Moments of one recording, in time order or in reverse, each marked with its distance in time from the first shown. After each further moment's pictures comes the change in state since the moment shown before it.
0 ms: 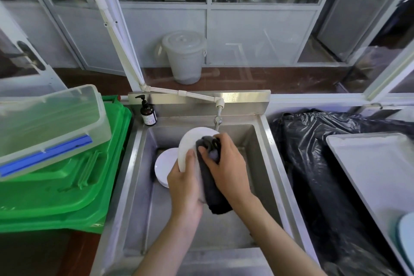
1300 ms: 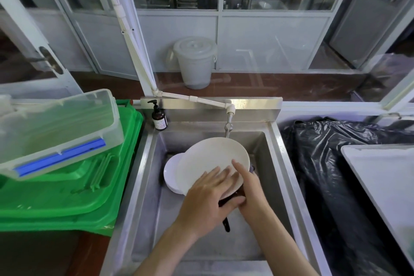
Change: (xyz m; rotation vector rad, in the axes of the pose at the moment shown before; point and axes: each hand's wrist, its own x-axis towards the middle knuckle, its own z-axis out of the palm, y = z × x) left_hand 0.040 -0.042 -0.045 1.288 -0.680 0.905; right_hand -0.011 0.045 0.013 1.045 -0.080 0.894
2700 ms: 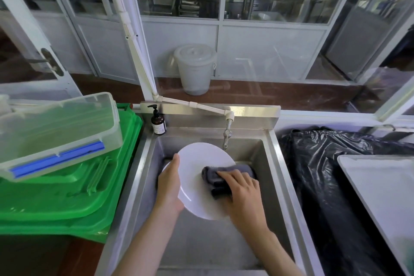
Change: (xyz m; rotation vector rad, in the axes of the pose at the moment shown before) left_hand 0.035 -0.027 -0.049 -1.362 0.543 -1.030; right_hand 0.002 0.022 -0.019 -1.411 0.072 -1.118
